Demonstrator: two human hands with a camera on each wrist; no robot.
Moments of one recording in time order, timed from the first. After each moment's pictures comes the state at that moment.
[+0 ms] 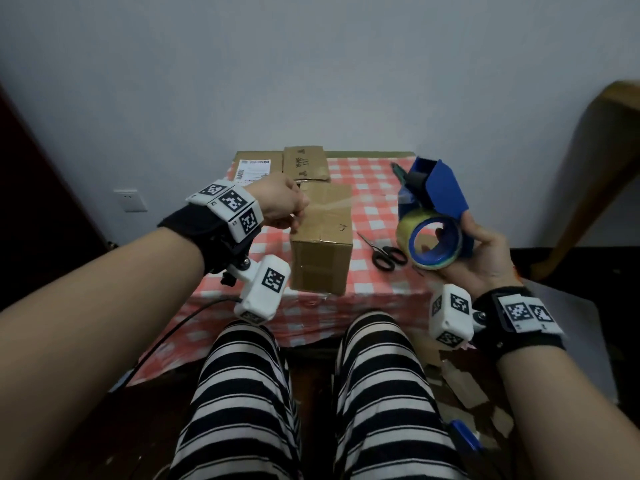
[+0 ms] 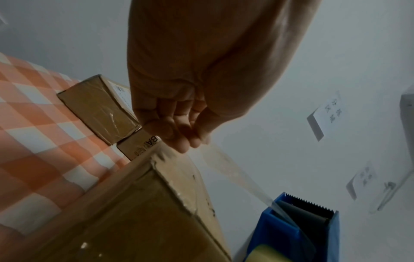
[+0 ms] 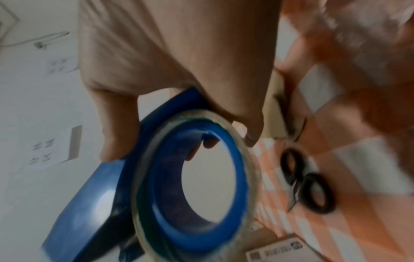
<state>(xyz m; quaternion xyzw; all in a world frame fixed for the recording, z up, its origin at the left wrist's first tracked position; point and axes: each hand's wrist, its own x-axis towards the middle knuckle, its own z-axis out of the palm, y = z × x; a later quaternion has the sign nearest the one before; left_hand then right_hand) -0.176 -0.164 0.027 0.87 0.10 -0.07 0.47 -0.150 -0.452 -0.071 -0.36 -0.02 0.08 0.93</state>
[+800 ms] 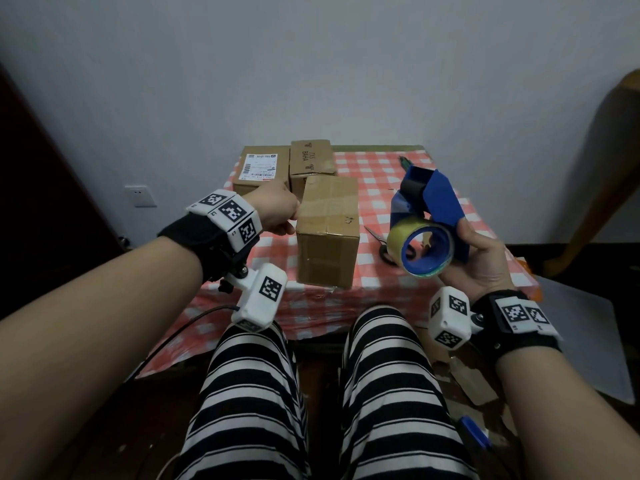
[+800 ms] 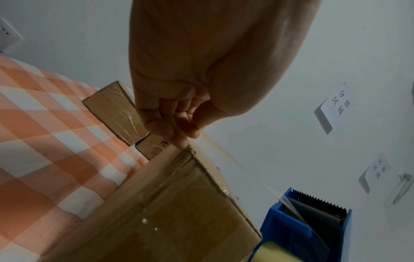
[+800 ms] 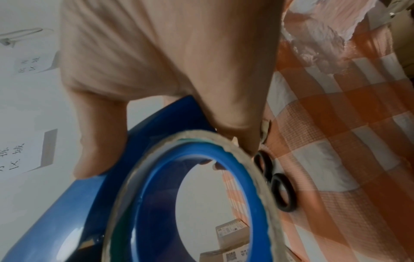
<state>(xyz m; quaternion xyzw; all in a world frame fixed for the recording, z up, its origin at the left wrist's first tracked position) -0.187 -0.160 0.013 0.88 0.15 -0.05 0.44 -0.155 -0.440 -0.092 -0.32 -0.05 0.11 0.94</state>
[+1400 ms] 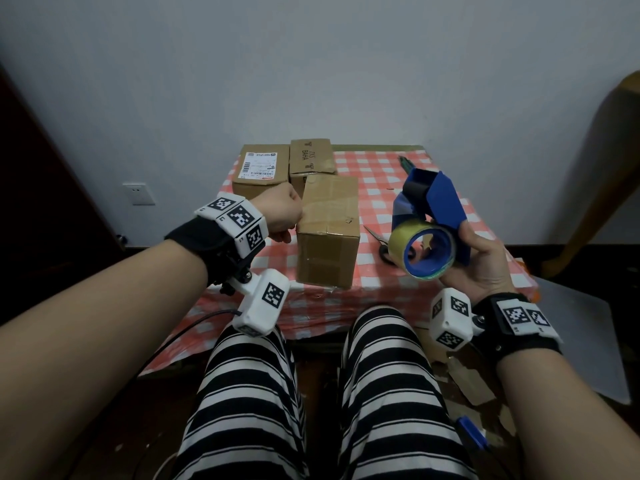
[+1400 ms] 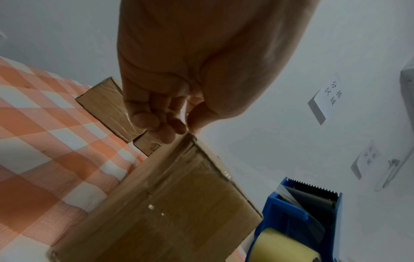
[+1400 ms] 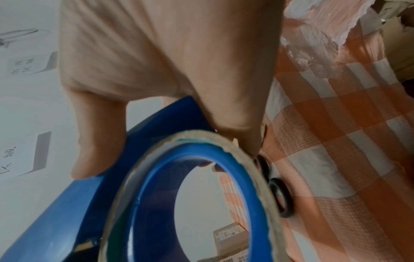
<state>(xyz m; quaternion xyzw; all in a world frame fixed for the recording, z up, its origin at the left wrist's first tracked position) -0.190 -0.167 0.006 0.91 0.13 -0.05 0.39 -0.152 -0.443 -0.095 -0.32 -0.06 0.14 0.93</state>
